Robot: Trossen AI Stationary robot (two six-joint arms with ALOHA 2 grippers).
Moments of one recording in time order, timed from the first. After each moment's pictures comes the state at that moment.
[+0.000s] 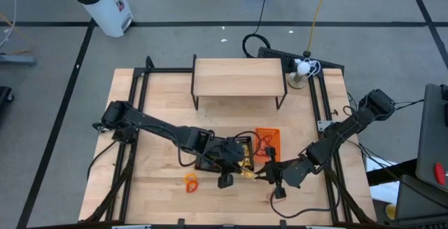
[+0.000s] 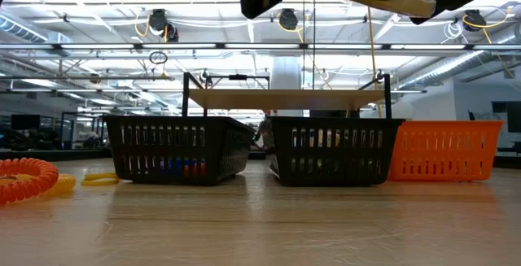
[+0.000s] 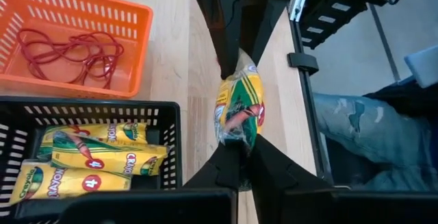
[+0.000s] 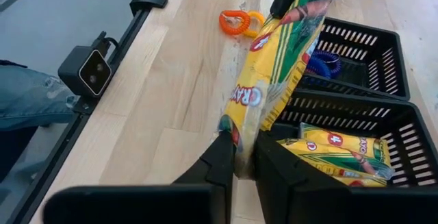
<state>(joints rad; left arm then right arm) -0.28 1.88 1.57 -0.42 0.10 -0.39 0.65 1.40 0.82 -0.05 0.39 0.27</state>
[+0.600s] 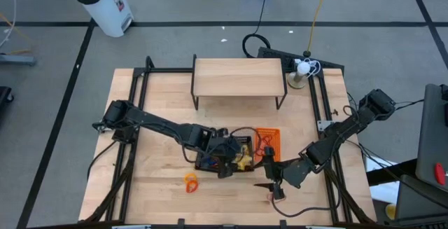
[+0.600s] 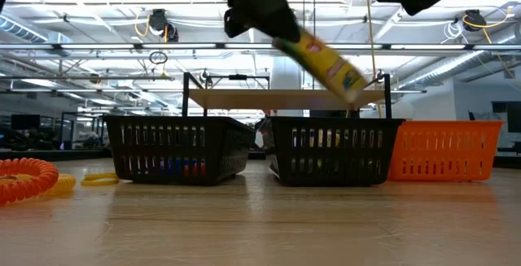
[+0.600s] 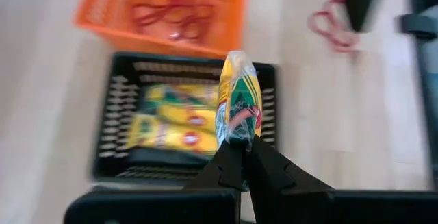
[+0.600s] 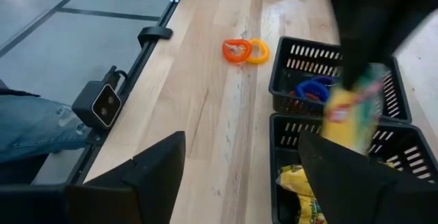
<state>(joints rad) -0.25 1.89 1.56 -0.60 -0.08 -0.34 0.65 1.40 0.83 0.02 0.40 0.28</state>
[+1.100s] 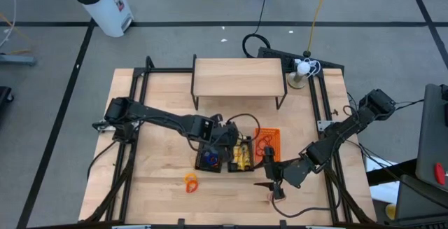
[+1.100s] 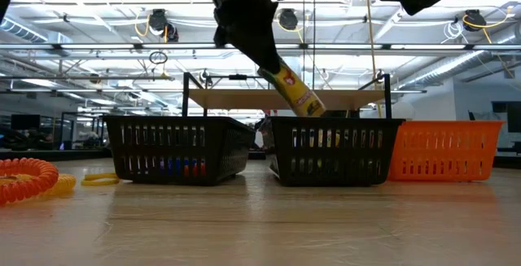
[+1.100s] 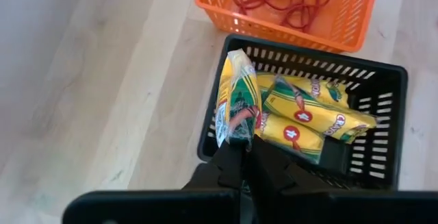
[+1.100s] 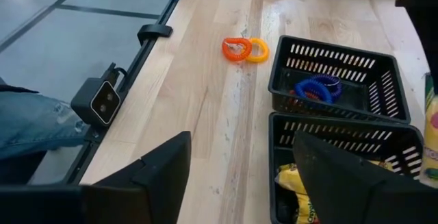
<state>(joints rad) -0.17 1.89 1.56 -0.72 -0.24 -0.37 0.65 1.40 0.83 0.01 0.40 0.27</state>
